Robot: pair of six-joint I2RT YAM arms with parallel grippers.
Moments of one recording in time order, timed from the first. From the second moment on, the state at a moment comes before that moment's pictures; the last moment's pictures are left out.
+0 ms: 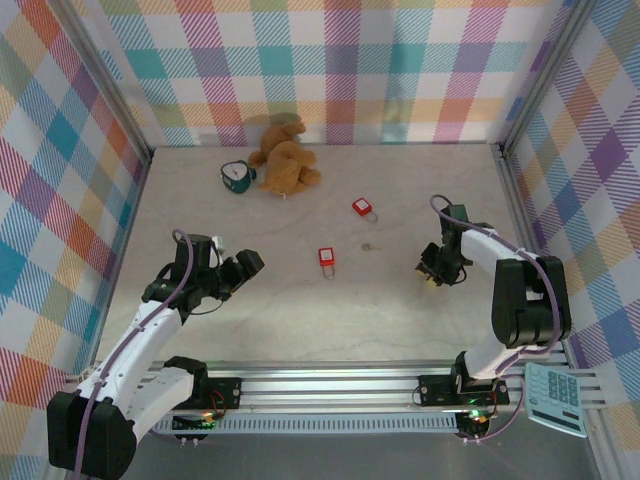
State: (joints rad) left arm -0.22 0.91 0.61 -0.50 0.37 -0.84; right arm 0.07 1.60 0.90 -0.70 -0.20 0.72
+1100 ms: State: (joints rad) left arm -0.23 0.93 0.61 -0.50 0.37 -0.84; right arm 0.03 1.55 0.86 -0.63 -0.21 0.70
